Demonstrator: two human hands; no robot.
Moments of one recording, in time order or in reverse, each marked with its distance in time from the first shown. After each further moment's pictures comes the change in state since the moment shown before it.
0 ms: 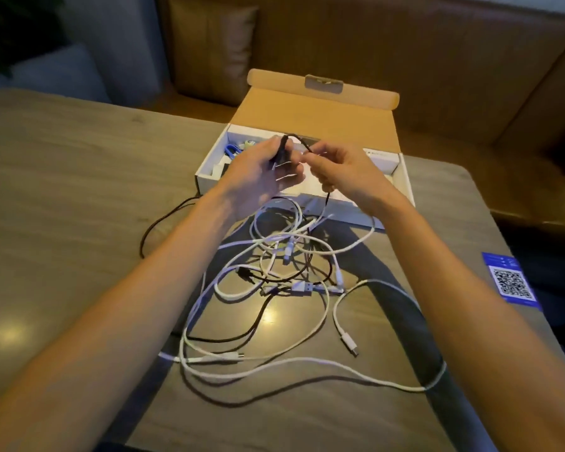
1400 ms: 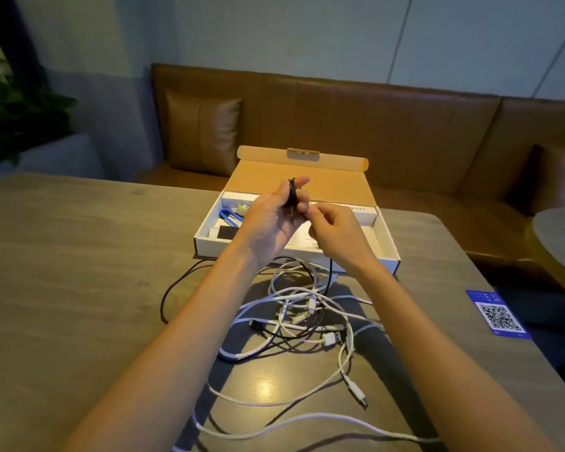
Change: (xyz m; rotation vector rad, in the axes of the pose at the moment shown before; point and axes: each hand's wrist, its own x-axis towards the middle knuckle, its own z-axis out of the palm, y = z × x) left_hand 0.003 0.005 0.042 -0.237 -0.044 0.141; right_hand -0.023 0.000 0.017 -0.115 0.325 -0.142
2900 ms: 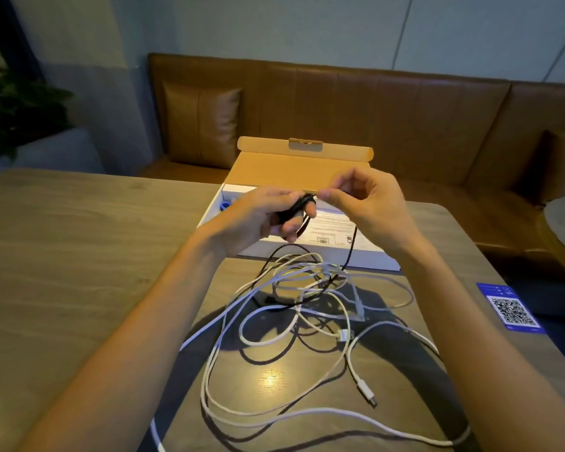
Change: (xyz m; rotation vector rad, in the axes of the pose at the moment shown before) left_hand -0.018 0.042 -0.010 0.746 -0.340 -0.153; right_hand -0.001 -0.029 -0.044 0.103 -0.004 -0.144
